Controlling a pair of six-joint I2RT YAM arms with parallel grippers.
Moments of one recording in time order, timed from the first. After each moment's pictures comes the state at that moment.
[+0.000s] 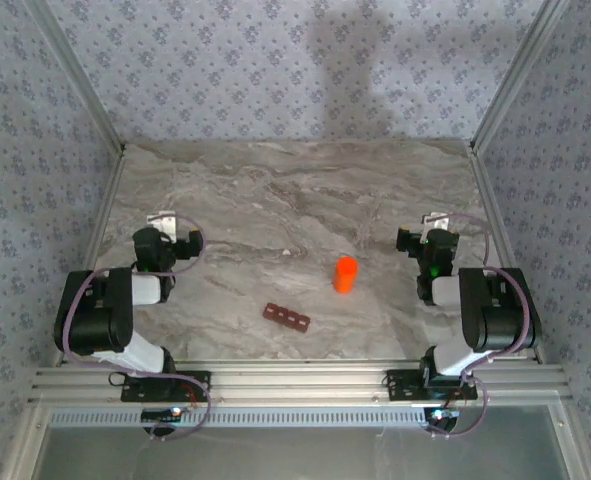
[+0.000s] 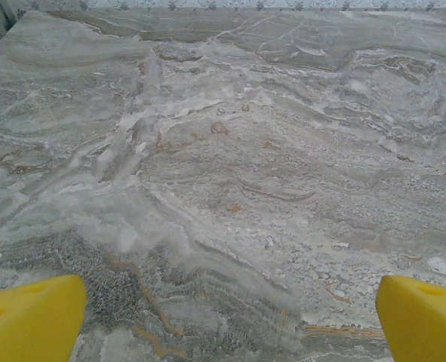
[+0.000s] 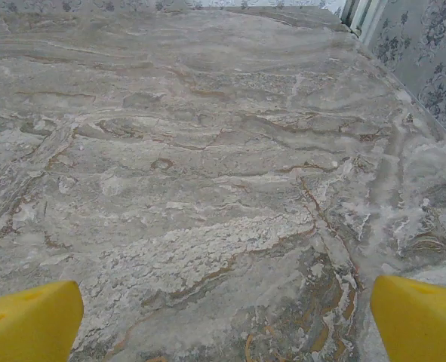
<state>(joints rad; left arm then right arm) 0.05 1.53 0.38 0.74 0.10 0.01 -0.01 1.54 0.35 0.78 0.17 0.00</state>
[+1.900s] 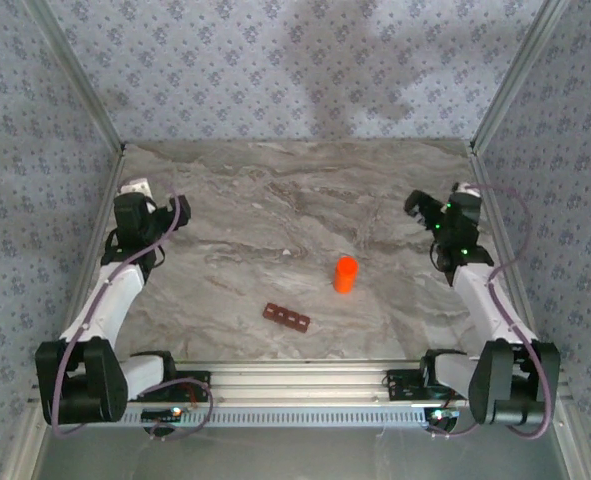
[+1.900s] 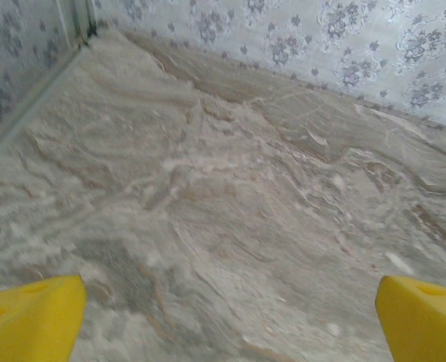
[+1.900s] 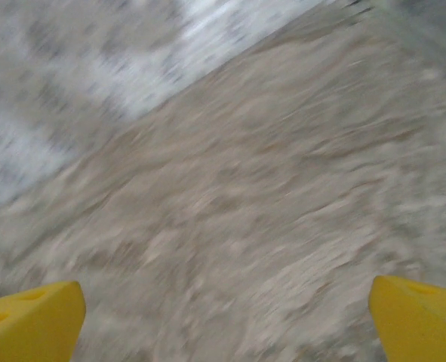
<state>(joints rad) 0.00 1.15 0.75 -0.10 -0.04 -0.31 0.01 1.13 0.74 -0.08 -0.02 0.47</state>
